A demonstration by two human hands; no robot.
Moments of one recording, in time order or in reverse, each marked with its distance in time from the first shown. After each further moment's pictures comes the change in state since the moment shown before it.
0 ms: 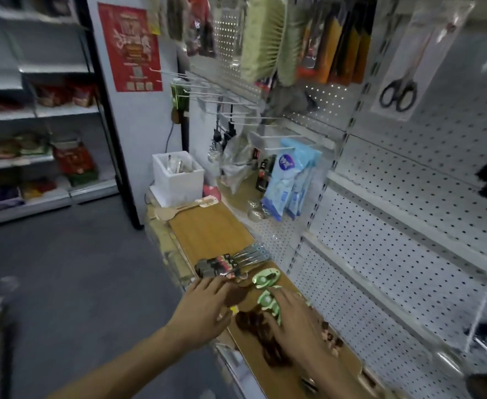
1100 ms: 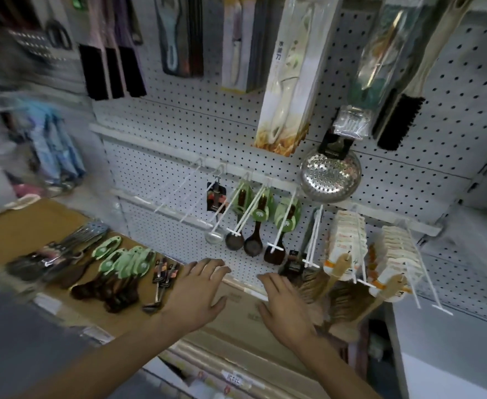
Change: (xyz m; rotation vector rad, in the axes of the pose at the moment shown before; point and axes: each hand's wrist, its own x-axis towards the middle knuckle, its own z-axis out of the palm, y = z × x) left_hand -0.043 0.536 0.084 -0.022 0.018 0.550; right_hand -0.477 0.294 -0.141 -0.085 0.215 0.378
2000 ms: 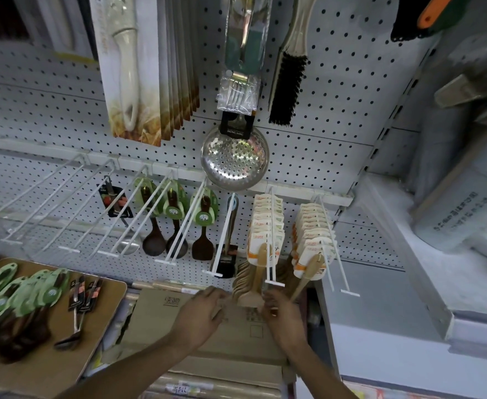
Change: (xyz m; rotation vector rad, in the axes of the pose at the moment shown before) left_hand 0.100 0.133 0.129 -0.457 -0.282 -0.028; right_hand -0.064 0.158 0.008 0.485 0.052 0.770
